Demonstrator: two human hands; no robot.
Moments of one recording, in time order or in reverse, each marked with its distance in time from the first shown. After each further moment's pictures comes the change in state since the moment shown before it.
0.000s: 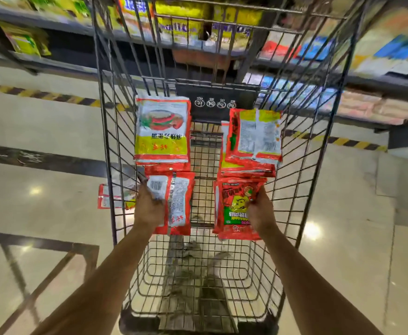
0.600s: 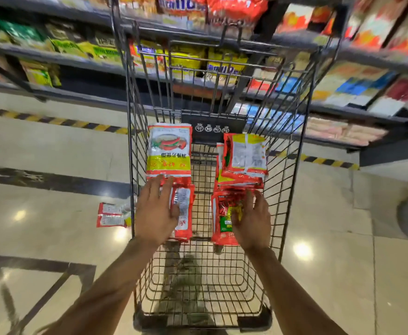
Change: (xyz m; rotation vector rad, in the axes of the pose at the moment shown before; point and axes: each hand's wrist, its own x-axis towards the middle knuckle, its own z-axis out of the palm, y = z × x) left_hand -0.075 0.072 -0.055 0.602 0.250 0.533; right_hand -0.093 -0.059 -0.022 -0.491 0.305 -0.339
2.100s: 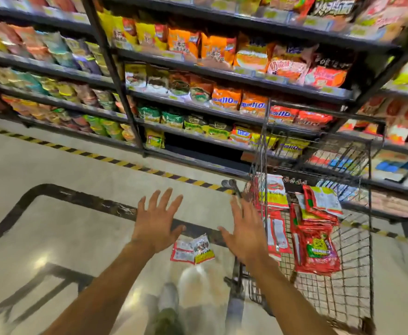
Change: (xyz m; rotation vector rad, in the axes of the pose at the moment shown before) left_hand -0.194 -0.327 -0.288 0.393 0.052 0.026; right_hand -0.217 -0.400 -0.012 -0.099 0.086 -0.415
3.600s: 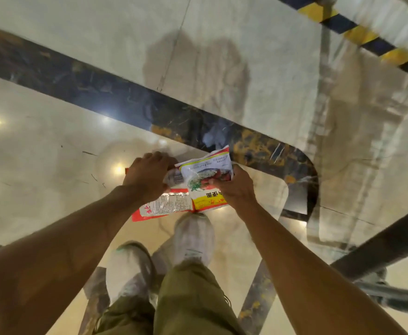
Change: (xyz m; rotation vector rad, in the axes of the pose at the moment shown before) left_hand 0.244 0.000 0.833 -0.347 -0.591 0.029; right_hand 0.185 0.203 0.815 0.487 -0.541 0.682
